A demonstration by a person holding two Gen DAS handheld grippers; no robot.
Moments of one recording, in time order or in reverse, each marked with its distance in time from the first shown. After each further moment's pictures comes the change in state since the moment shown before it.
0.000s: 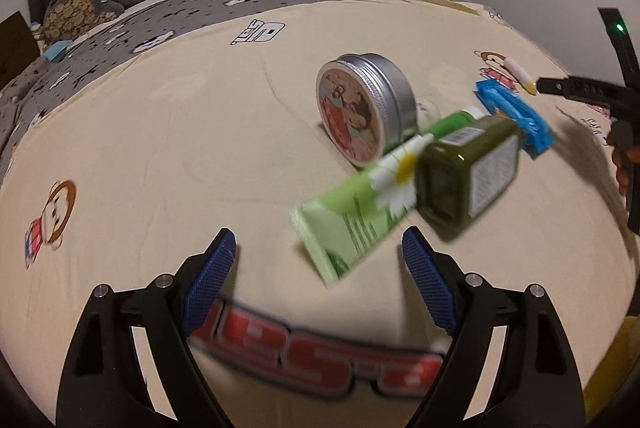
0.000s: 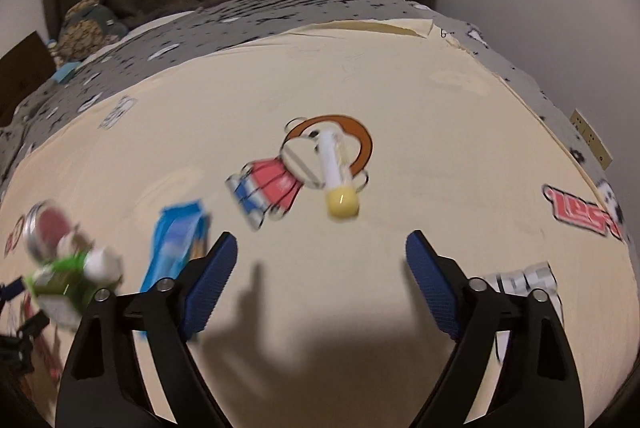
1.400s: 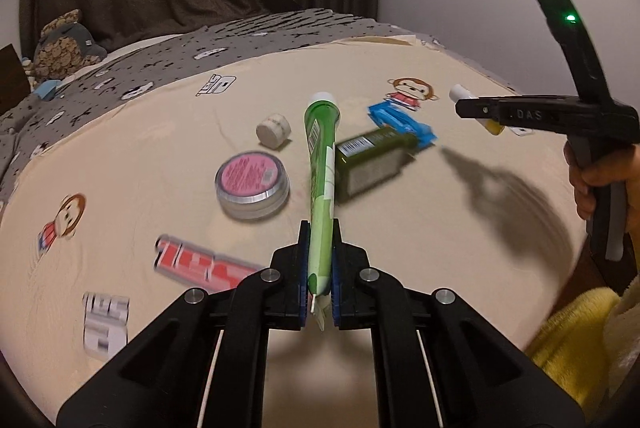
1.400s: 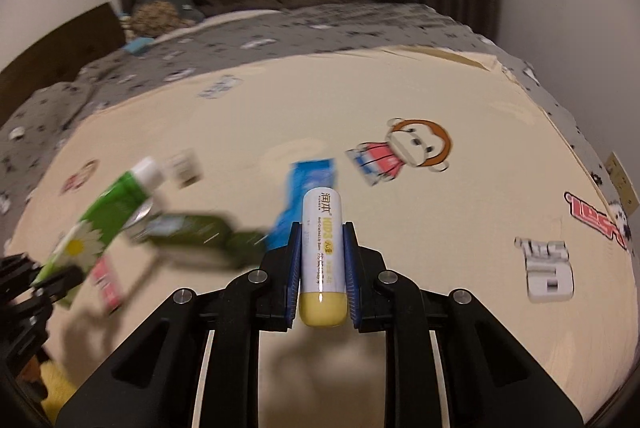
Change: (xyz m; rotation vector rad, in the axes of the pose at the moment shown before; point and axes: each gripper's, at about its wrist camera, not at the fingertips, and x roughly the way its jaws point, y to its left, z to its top) left arm -0.109 -0.063 -0.049 0.067 -0.156 -0.075; right arm -0.115 0.059 -0.069 -0.201 -0.072 0.229
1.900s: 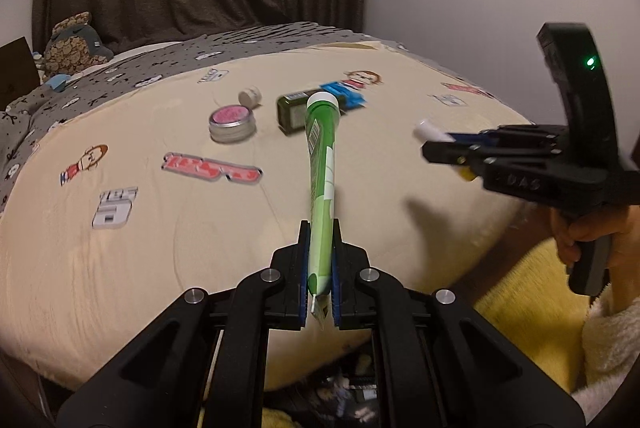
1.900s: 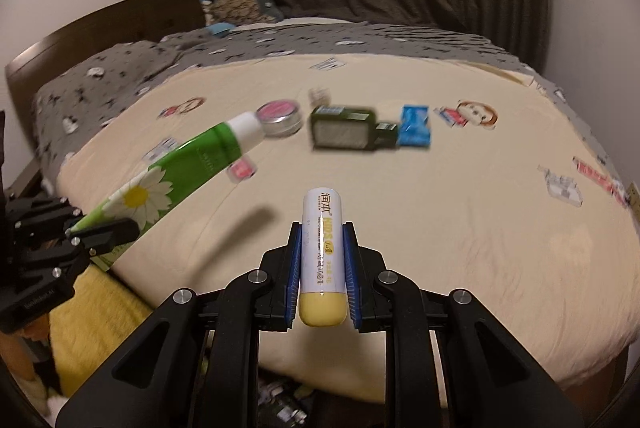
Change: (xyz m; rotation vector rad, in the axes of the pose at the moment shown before) left arm -0.108 -0.057 -0.097 -0.009 -0.058 -0.035; right arm -0.093 0.071 -0.123 -0.139 -0.039 0.139
